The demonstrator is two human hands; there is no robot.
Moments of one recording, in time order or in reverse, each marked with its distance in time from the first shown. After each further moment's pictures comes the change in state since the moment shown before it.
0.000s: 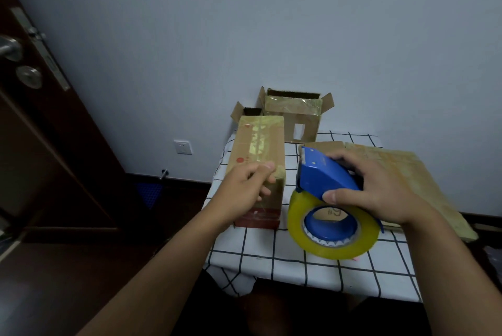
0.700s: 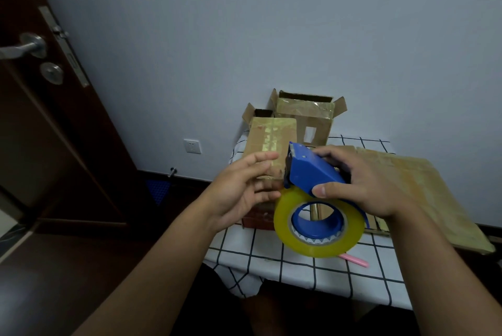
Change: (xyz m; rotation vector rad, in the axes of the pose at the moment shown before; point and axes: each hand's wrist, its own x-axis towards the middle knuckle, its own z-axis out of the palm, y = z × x) left_hand -0.009 0.007 -0.030 -0.712 -0.224 -0.151; right_hand 0.031 -0.010 0.022 0.051 -0.079 -0.055
